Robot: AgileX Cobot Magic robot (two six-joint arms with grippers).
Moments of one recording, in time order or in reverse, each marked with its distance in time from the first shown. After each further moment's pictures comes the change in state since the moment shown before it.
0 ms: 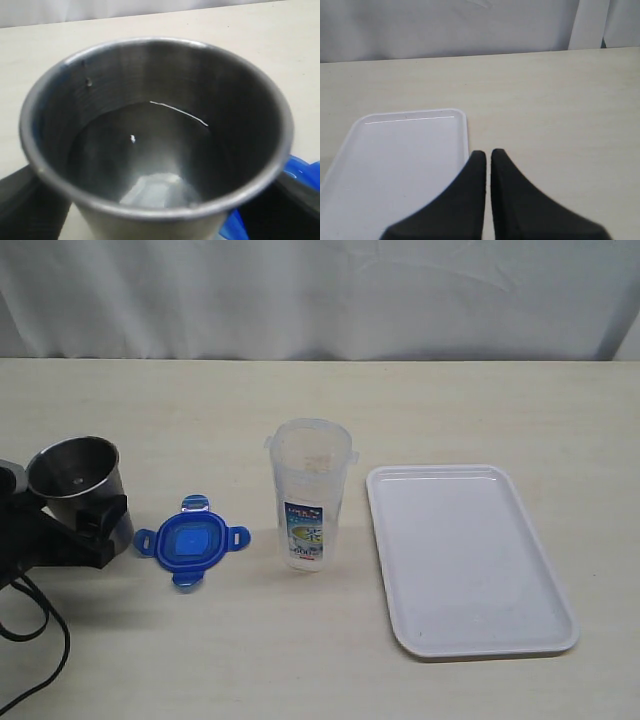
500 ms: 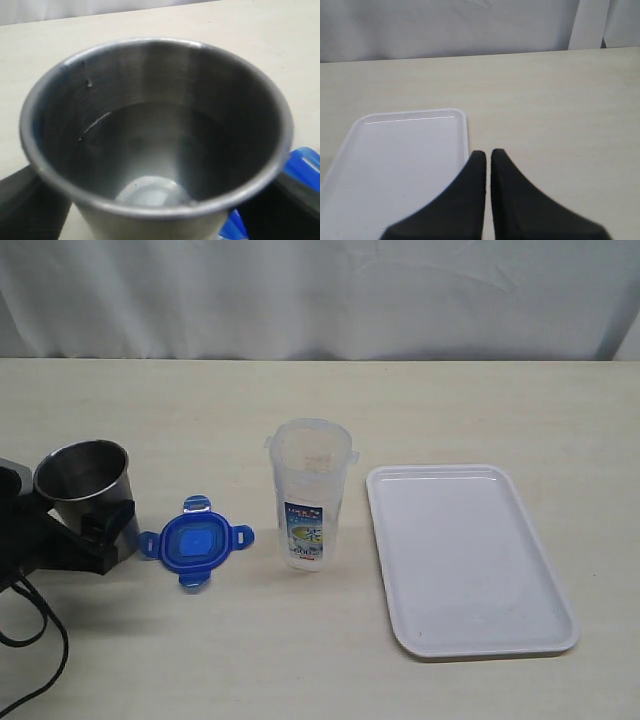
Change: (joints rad) left arm 0.000 -0.032 0.000 0.050 0.039 -0.006; right arm 0.000 0.000 0.000 0.000 0.000 0.000
